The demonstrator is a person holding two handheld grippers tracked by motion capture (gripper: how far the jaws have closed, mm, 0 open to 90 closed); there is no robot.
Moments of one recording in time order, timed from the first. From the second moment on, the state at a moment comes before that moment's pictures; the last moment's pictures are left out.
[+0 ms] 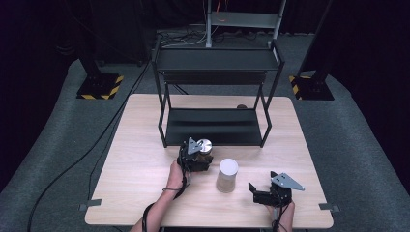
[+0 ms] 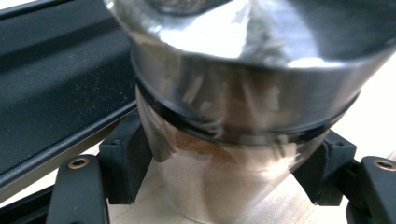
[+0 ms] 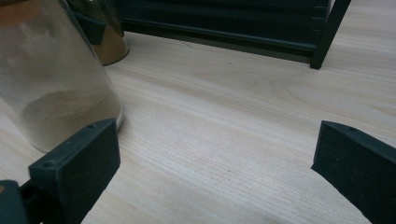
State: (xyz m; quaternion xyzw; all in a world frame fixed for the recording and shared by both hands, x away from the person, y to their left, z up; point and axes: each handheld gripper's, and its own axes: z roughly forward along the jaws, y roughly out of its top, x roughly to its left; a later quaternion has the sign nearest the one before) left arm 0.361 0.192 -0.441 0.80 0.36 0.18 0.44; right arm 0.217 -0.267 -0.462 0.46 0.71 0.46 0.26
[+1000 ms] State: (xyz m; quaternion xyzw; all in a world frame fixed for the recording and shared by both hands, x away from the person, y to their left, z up) left arm 0.358 0.193 -0.443 0.80 0.36 0.19 0.45; right arm 0.217 -0.267 -0.462 0.46 0.71 0.46 0.26
